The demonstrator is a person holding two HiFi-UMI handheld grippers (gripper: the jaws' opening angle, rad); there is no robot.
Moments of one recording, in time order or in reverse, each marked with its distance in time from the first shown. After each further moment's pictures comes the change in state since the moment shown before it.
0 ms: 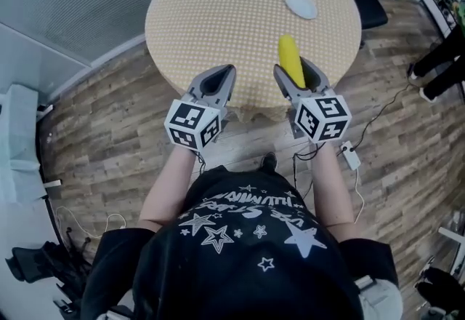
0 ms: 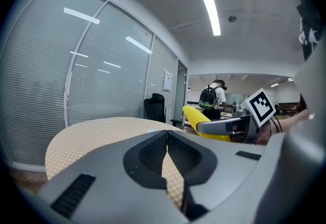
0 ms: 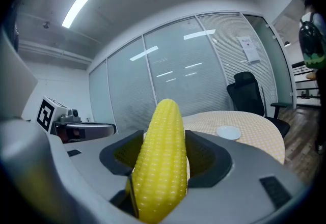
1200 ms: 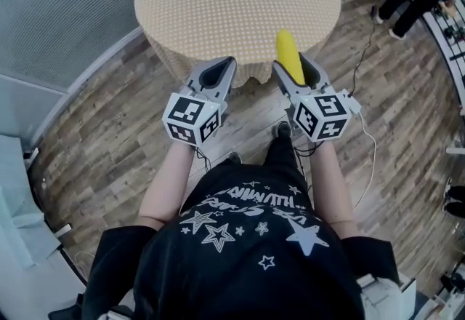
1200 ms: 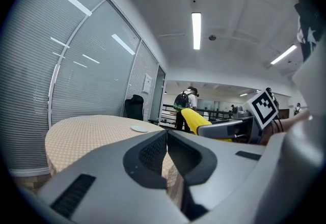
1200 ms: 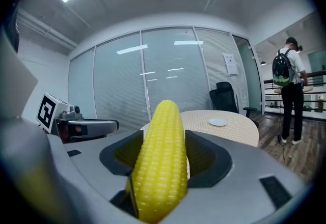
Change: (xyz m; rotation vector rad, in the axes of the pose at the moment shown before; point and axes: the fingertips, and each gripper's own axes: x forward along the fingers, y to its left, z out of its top) left arm -0.171 0.045 -0.025 -0.004 -0.032 -0.318; right arm -0.037 0.202 -0.048 -0.021 -0.006 -0.318
